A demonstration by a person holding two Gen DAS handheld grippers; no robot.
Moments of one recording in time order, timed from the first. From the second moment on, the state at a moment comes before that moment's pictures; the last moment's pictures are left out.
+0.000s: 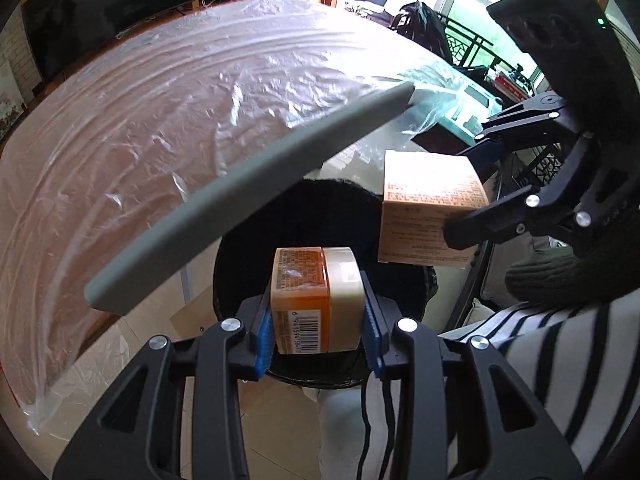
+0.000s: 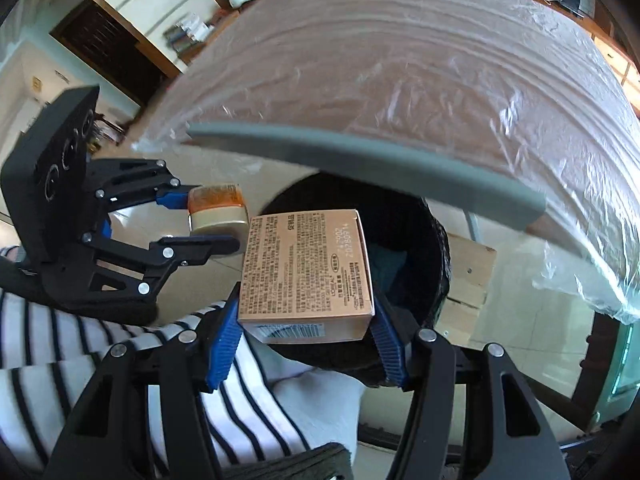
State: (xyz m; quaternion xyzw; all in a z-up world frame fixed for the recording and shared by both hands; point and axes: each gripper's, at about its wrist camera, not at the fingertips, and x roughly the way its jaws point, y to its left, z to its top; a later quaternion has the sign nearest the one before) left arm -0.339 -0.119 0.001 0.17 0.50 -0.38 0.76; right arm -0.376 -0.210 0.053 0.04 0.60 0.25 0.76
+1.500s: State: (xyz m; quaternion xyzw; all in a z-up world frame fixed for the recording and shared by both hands) left arm -0.272 -0.096 0.079 0.10 0.42 -0.36 0.83; right arm -0.330 -0.258 0.118 0.06 0.49 0.17 0.85
